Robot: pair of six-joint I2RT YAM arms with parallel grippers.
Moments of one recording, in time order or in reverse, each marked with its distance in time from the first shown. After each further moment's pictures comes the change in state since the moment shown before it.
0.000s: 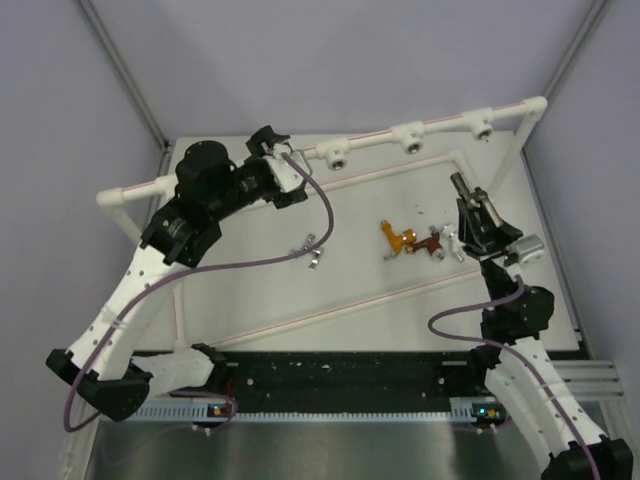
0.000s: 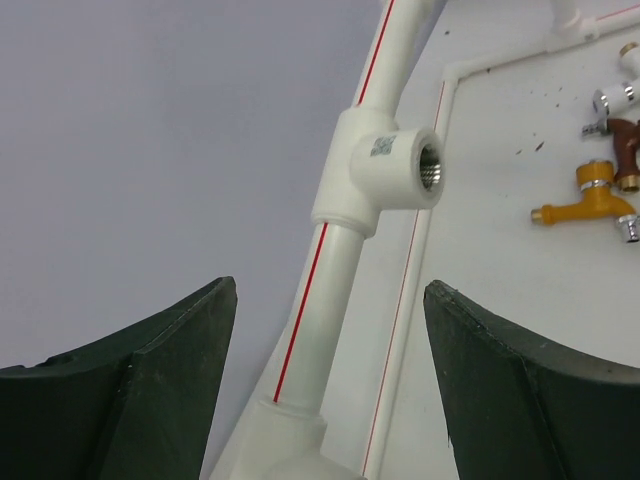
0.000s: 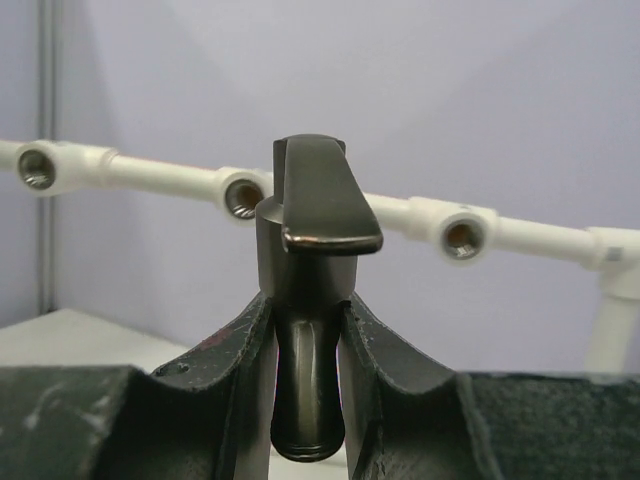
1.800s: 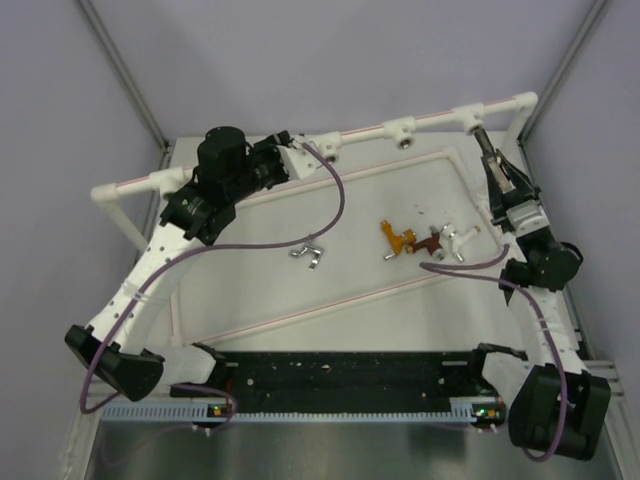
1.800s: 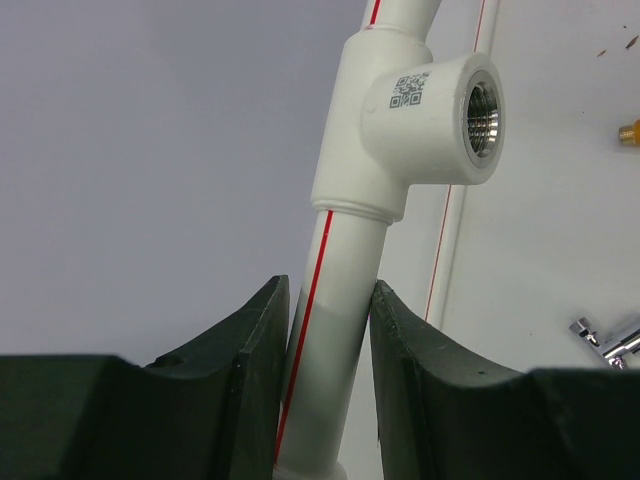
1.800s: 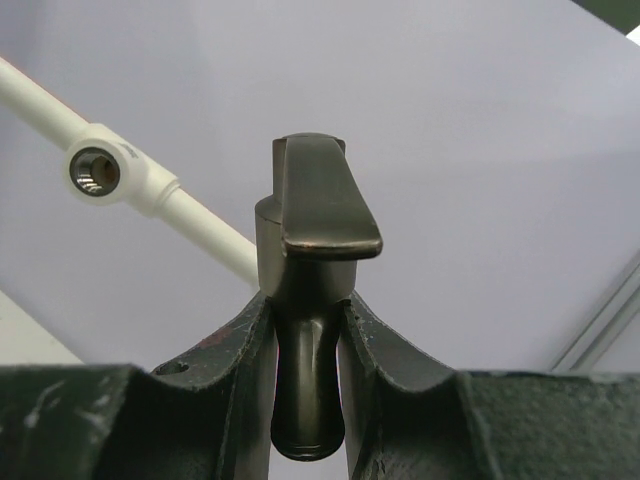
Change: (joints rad) left arm 0.098 0.150 0.047 -0.034 -0.079 0.146; right arm -0.414 0.422 0.243 0.381 -0.455 -0.156
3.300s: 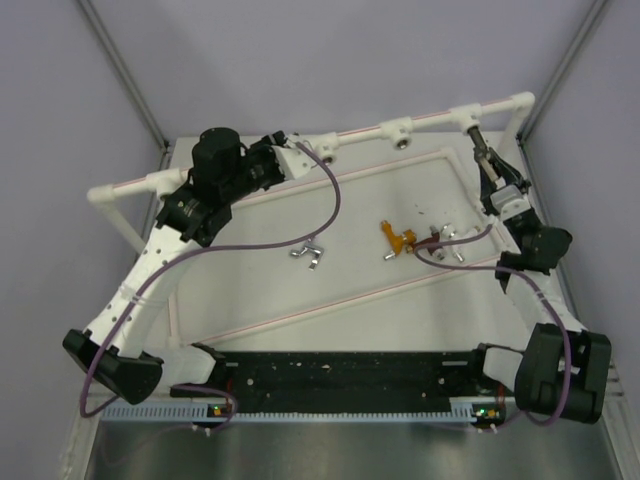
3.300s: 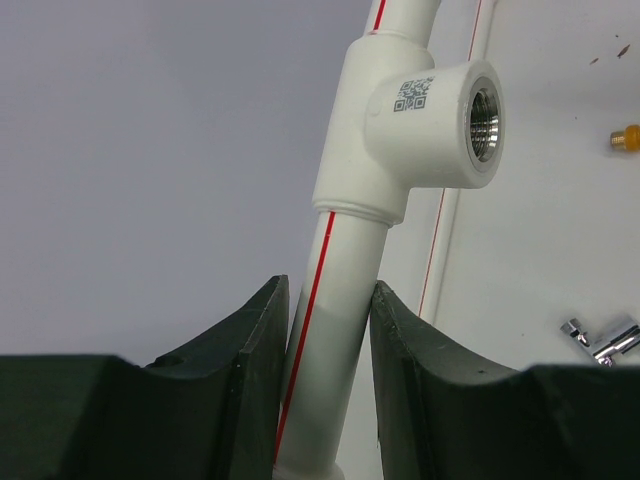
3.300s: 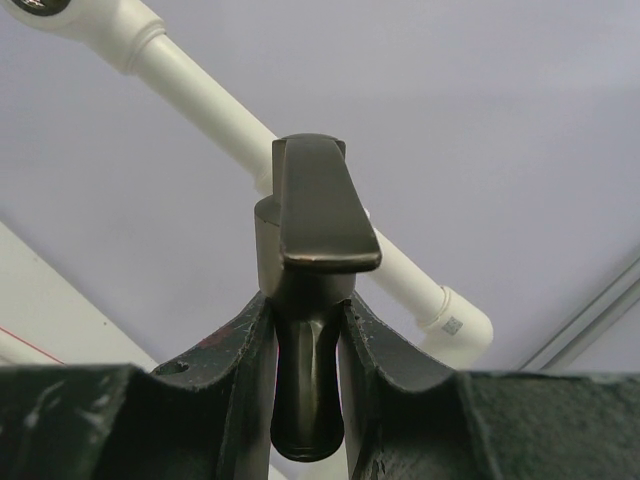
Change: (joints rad) left arm 0.016 -0.023 -0.018 0.005 0.034 -0.026; right arm 0.000 0.182 0.005 0.002 -0.012 -0.204
